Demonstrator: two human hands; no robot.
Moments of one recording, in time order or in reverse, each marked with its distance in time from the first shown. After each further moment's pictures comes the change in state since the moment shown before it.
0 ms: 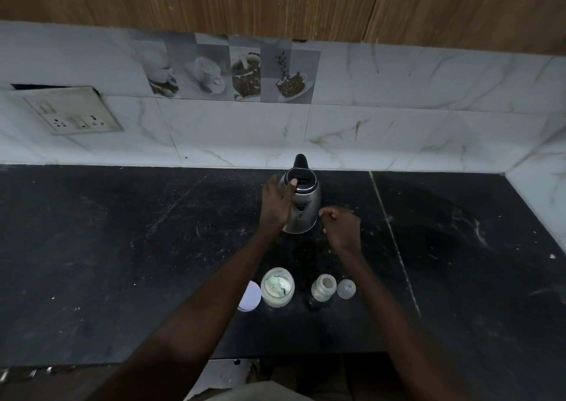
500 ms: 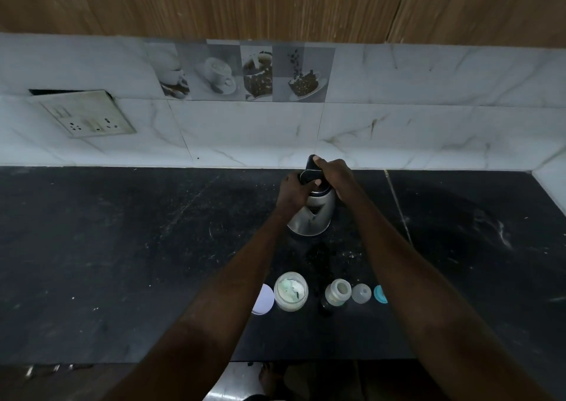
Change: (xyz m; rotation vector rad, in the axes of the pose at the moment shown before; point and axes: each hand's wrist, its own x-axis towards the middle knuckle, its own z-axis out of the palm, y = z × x) left_hand 0.042 0.030 -0.001 -0.029 -0.189 -0.156; right_hand 0.141 -0.068 0.029 0.120 -0.232 0.307
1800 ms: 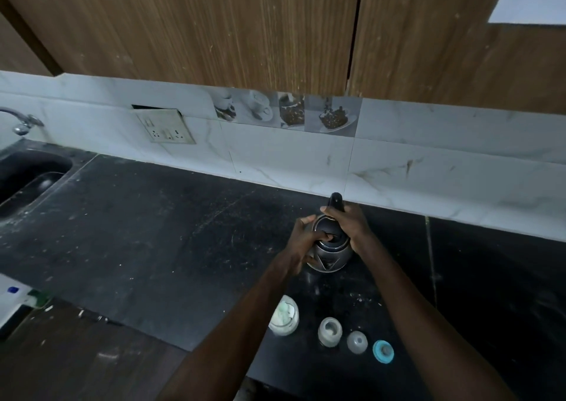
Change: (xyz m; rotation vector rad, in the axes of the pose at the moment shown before) left_hand -0.063 0.007 0.043 -0.523 0.115 -0.267; right_hand 0.000 0.043 -0.017 0.298 -0.380 -0.137
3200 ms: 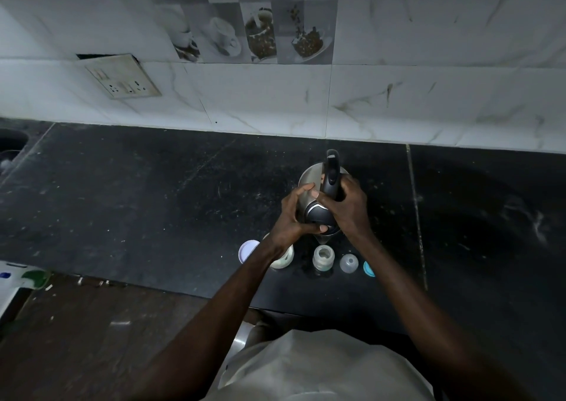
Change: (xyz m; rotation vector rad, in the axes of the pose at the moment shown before) left_hand -0.054 -0.096 -0.024 0.212 -0.221 0.334; right_hand -0.137 0.064 -0.001 -0.257 0.255 -0.416
